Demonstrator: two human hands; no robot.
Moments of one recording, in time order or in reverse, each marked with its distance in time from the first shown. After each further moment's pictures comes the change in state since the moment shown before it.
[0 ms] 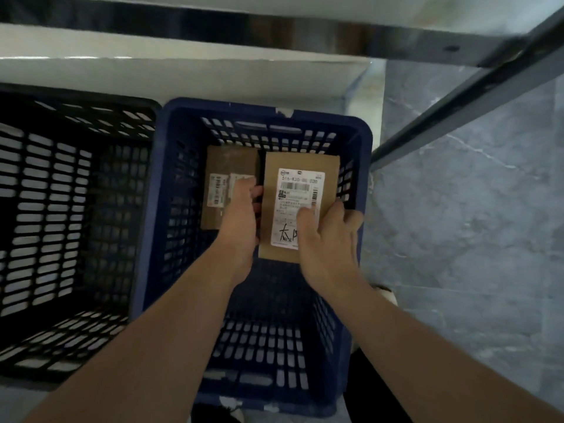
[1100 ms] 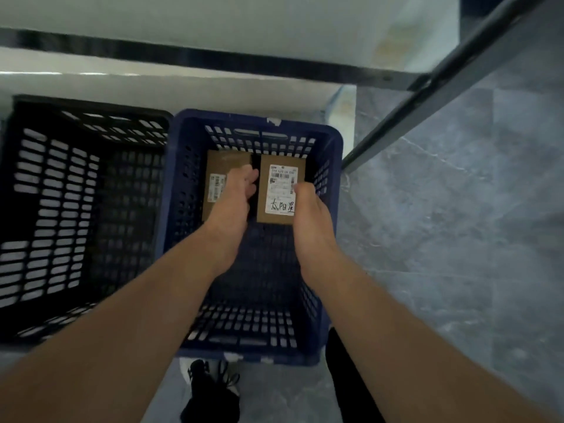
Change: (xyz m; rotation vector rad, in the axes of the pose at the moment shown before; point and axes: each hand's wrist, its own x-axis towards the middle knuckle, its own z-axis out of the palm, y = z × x) left_hand -0.076 0.027 -0.017 0.094 -0.118 0.051; right_hand -0.058 -0.040 -0.013 0.559 -0.060 0.160
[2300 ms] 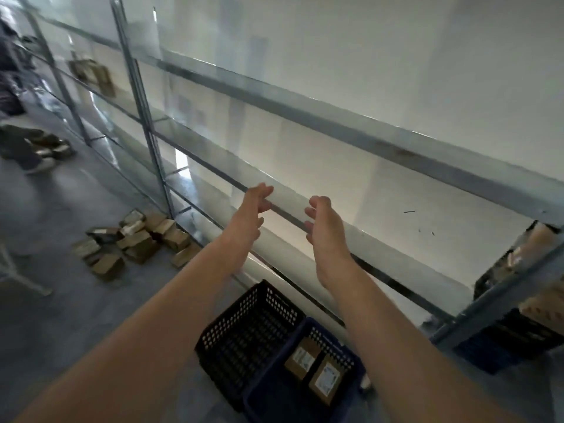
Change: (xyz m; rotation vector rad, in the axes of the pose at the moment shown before) left_hand -0.719 0.264 -0.203 -0.357 0.415 0.781; right_hand -0.728 -0.340 0.061 -0.317 -0.555 -0.830
